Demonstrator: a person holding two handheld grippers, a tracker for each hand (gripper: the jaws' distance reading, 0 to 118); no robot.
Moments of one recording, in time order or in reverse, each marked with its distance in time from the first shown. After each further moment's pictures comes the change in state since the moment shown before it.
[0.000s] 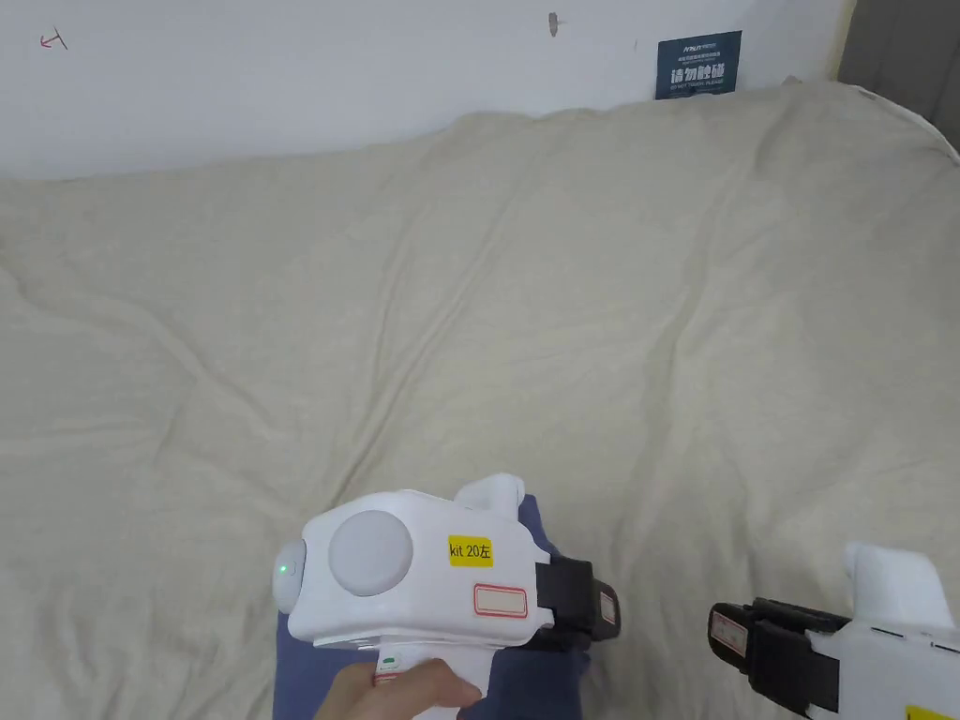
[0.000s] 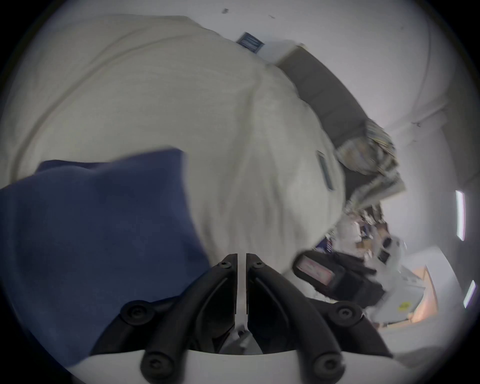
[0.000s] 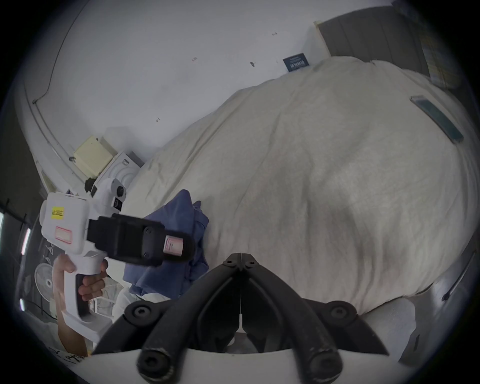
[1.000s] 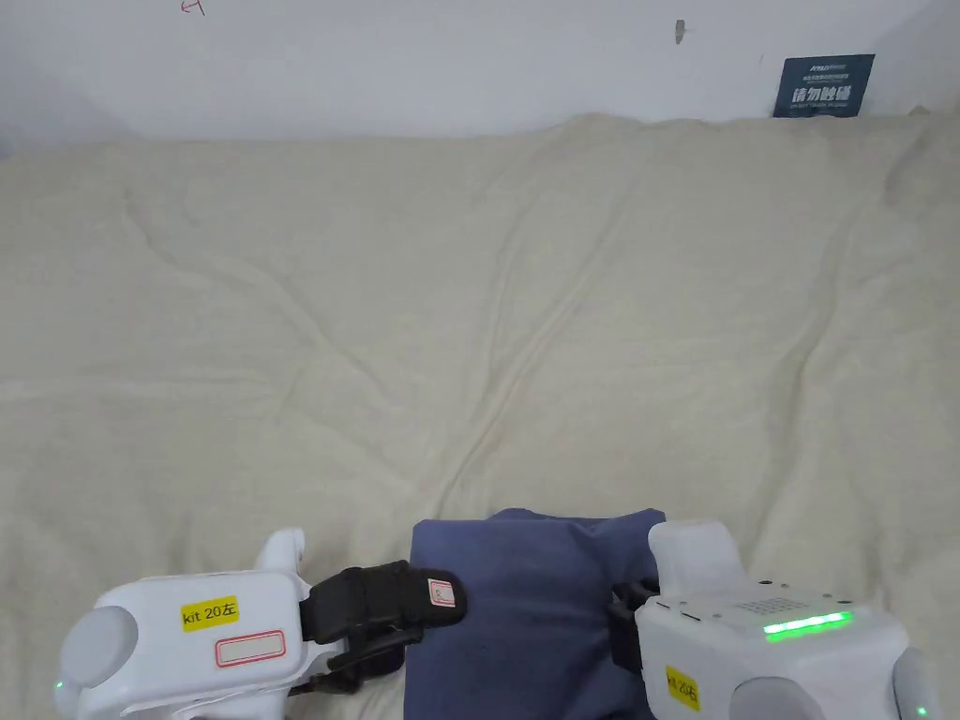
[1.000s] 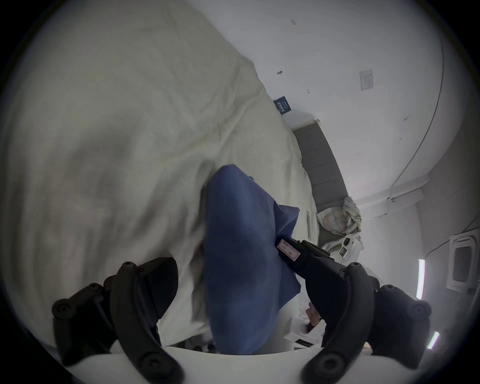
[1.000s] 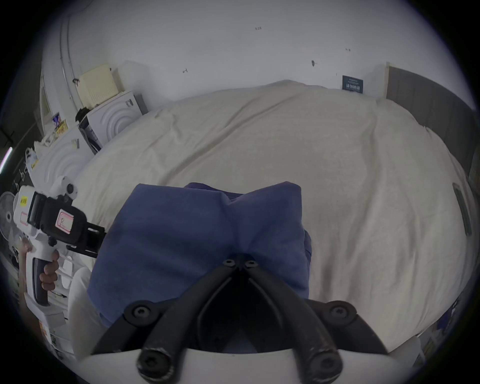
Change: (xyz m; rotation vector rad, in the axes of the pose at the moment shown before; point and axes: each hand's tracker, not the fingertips) left arm -0.202 -0.067 0.126 0.294 -0.182 0.340; right arm -0.140 -0.014 -0.123 -0.077 -0.148 0.366
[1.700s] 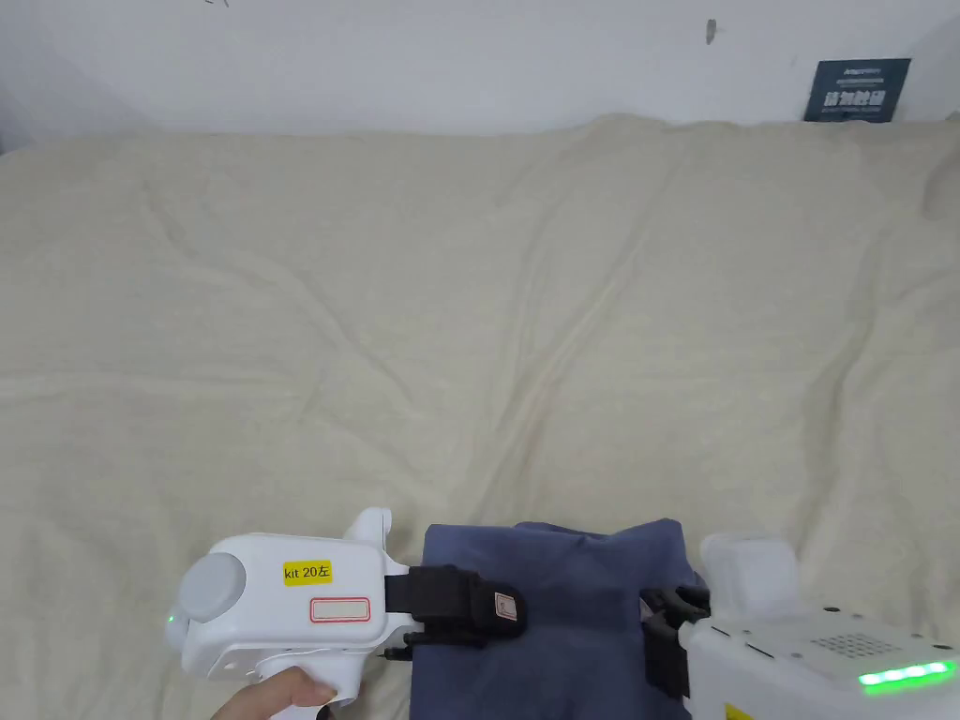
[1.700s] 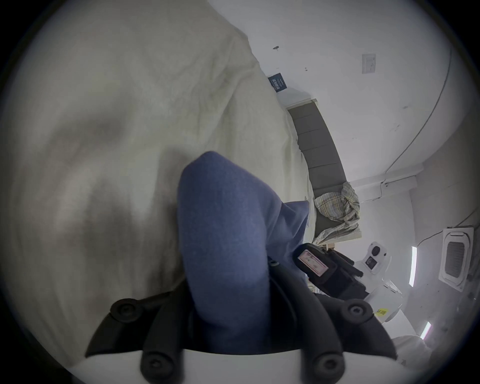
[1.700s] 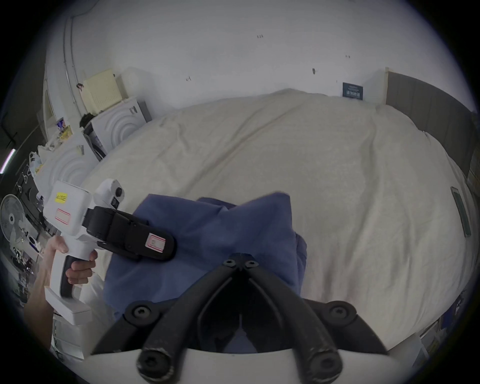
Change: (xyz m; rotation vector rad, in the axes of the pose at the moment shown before) left arm 0.000 0.037 -0.031 -0.101 -0.007 -0.029; right arm -0.009 0.012 0.026 0.065 0.053 -0.031
